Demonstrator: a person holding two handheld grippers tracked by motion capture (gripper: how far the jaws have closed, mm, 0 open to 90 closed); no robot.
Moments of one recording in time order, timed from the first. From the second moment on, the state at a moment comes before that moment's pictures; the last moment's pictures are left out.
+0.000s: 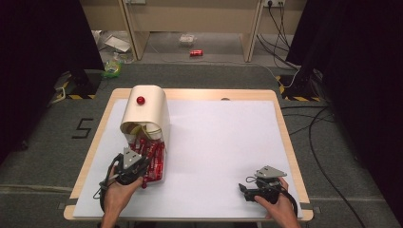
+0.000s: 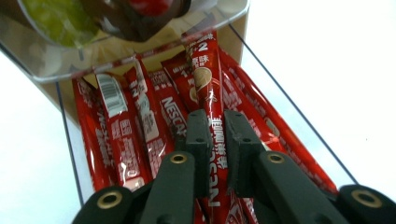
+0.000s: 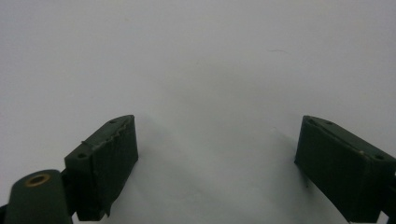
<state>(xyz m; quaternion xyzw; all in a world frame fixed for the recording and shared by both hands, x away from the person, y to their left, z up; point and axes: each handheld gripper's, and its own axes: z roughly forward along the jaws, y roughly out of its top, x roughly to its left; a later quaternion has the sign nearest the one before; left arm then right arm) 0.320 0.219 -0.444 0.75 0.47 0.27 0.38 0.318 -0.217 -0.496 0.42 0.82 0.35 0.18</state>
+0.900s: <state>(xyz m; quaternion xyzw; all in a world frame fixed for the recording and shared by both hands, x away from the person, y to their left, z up) 0.292 0.231 -0.435 0.76 0.46 0.26 0.39 0.318 -0.217 -0.496 0.42 0.82 0.35 0.18</state>
